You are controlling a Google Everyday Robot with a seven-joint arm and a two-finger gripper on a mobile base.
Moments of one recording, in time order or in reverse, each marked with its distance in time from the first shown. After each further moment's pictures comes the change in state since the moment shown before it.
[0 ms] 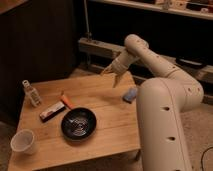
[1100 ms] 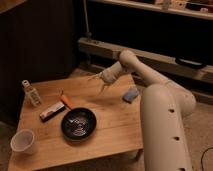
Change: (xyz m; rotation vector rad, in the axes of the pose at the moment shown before) arm 0.028 0.037 0.069 -0.161 0.285 0.046
